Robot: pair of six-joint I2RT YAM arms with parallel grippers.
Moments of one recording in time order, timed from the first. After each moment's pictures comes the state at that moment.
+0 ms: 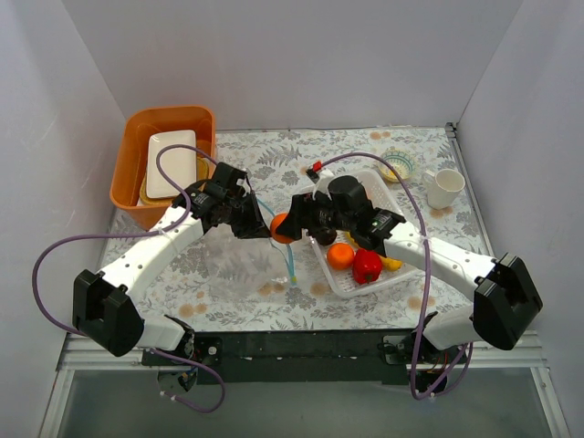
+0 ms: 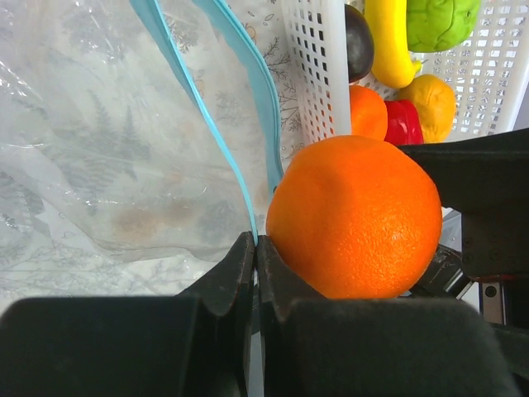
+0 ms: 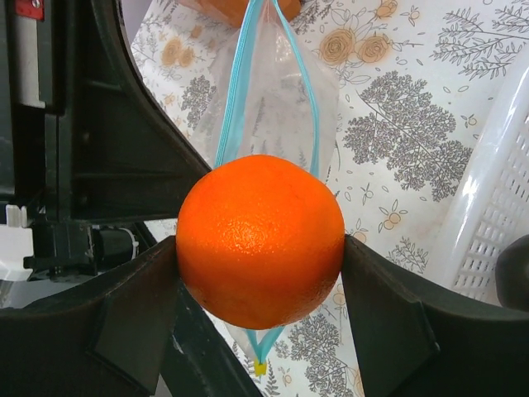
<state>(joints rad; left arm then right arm) -0.53 1.36 1.17 -0.77 0.26 -0.77 0.81 1.39 1.00 -0.07 -0.29 0.55</state>
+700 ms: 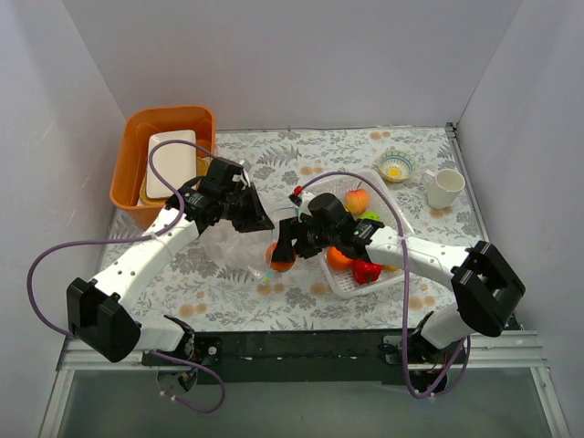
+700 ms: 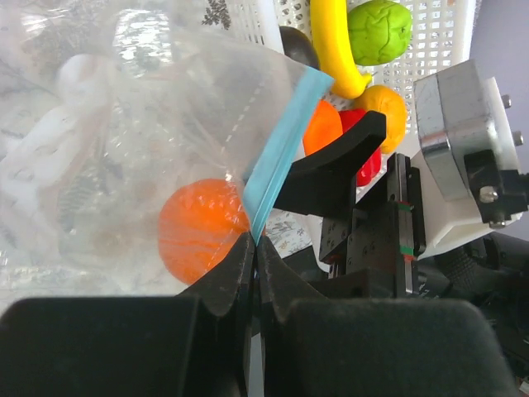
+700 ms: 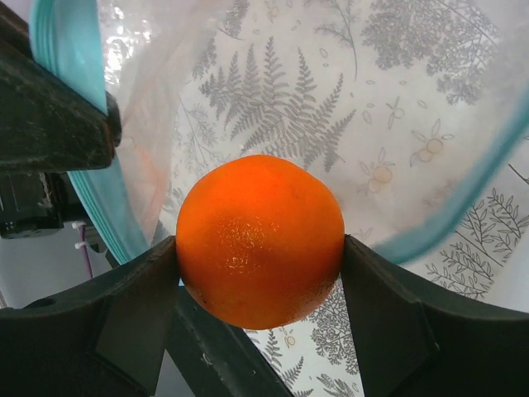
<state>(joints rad) -0.53 1.32 1.21 -0.74 0.27 -0.77 0.88 1.49 0.95 -0.11 -0.31 0.56</state>
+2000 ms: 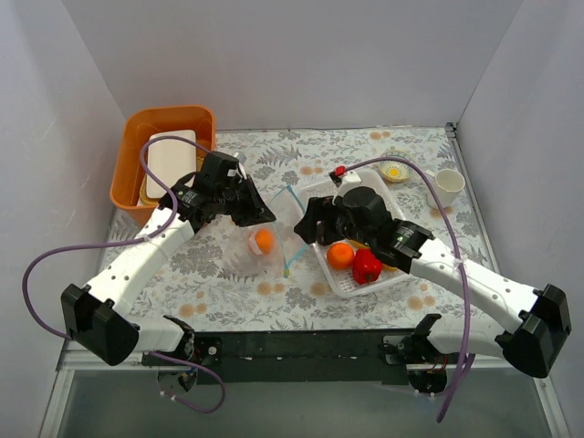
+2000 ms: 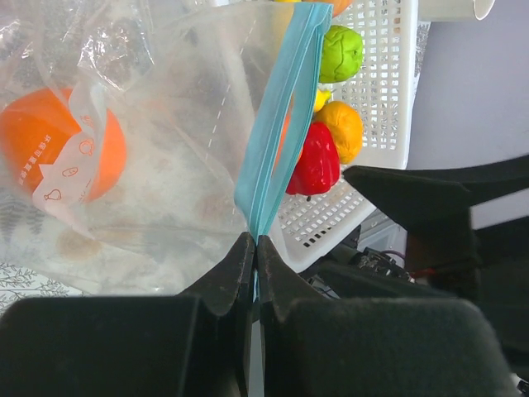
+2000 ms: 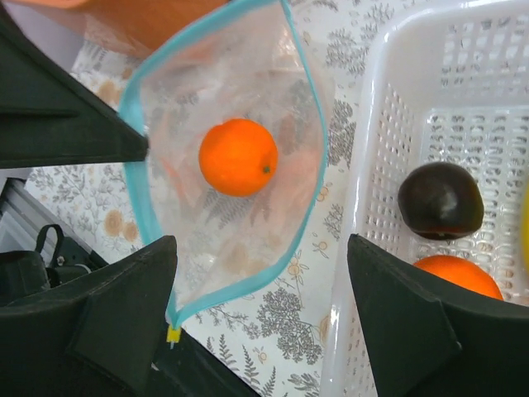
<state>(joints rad) -0.52 1.30 1.26 -0.74 0.28 -0.85 0.88 1.15 0.98 -0.28 0.05 0.55</state>
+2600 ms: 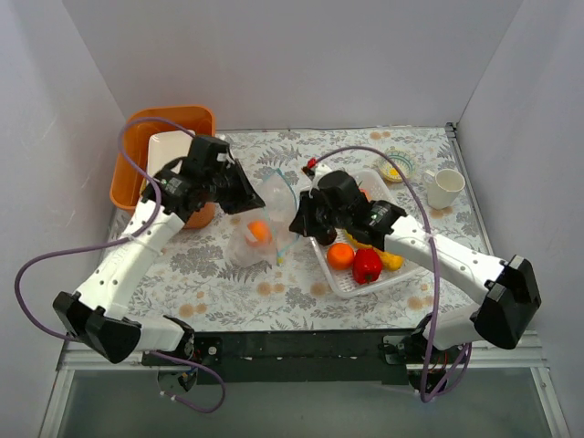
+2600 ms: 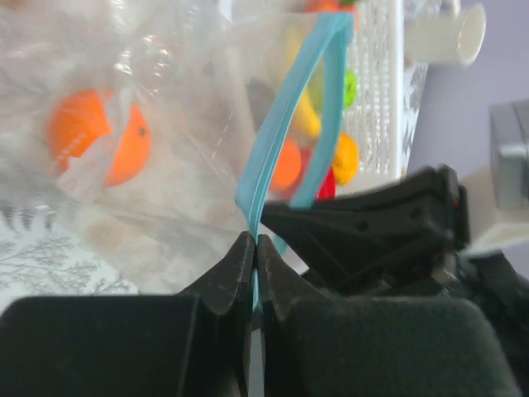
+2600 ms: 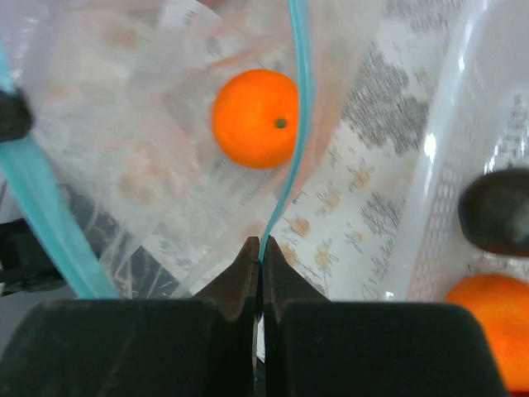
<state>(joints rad) -0.51 1.30 1.41 -0.87 0.20 -0.85 0.87 1.38 1.10 -0.35 -0.11 0.56</state>
